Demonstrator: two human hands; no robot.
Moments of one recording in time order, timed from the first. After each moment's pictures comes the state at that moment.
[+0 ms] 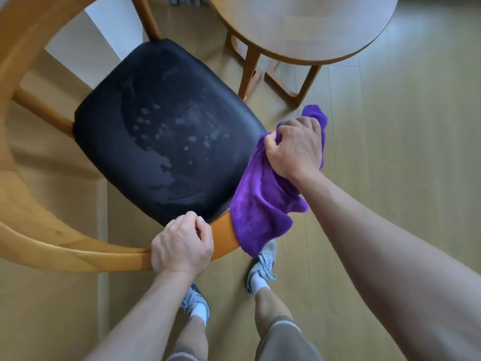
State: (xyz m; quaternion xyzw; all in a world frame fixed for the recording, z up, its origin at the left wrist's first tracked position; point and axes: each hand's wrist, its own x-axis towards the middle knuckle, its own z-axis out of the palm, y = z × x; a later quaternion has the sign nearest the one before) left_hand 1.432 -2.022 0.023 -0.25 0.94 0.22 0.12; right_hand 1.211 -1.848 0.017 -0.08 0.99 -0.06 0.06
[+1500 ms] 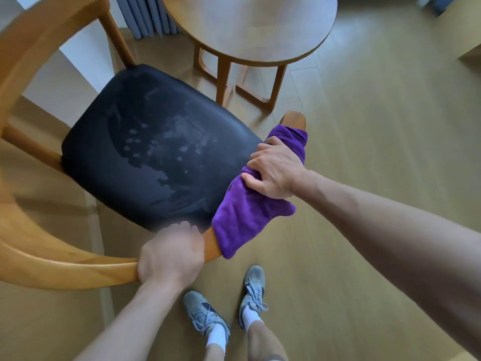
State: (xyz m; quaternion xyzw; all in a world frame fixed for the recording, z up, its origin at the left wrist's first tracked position) left_hand 1.456 -2.082 0.019 -0.07 0.98 0.16 0.13; right_hand 1.271 -1.854 0.020 -0.37 0.92 0.01 0.09
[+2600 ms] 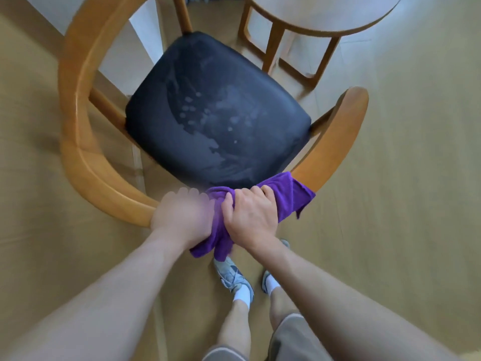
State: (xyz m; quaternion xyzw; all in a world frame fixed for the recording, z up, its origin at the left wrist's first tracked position) left_hand 1.461 -2.174 0.041 0.11 0.97 -0.09 0.20; right_hand 1.454 -2.022 0.025 -0.11 0.99 -0.10 0.09
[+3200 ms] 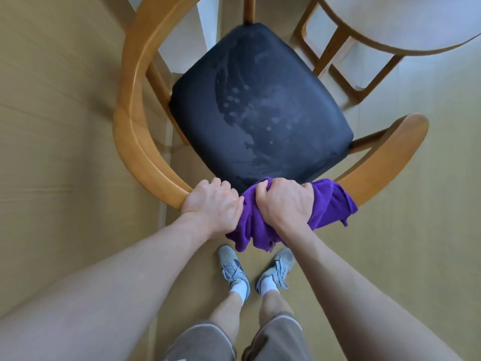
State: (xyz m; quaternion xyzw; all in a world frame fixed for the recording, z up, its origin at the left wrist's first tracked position) left_hand 1.458 -2.172 0.046 0.11 0.97 -0.07 0.23; right_hand 1.406 -2.022 0.018 -0.06 0.98 -0.03 0.20
